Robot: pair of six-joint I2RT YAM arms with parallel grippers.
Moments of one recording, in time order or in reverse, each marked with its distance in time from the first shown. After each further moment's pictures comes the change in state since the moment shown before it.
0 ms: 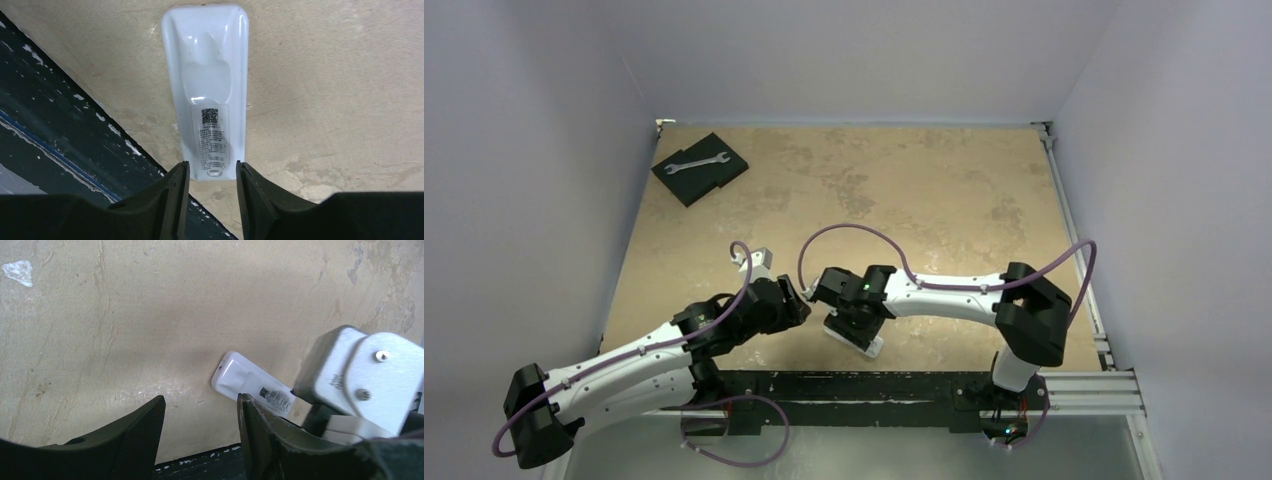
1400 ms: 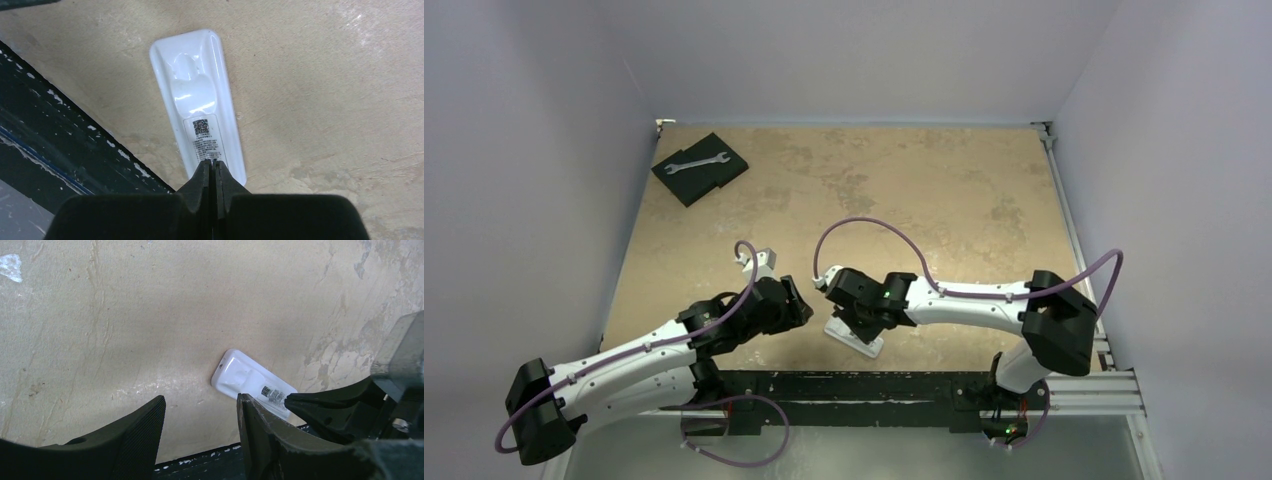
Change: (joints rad) left arm 0.000 0.040 0.000 0.019 0.019 0.000; right arm 0.000 -0.148 -0.137 0.176 0.069 0.157
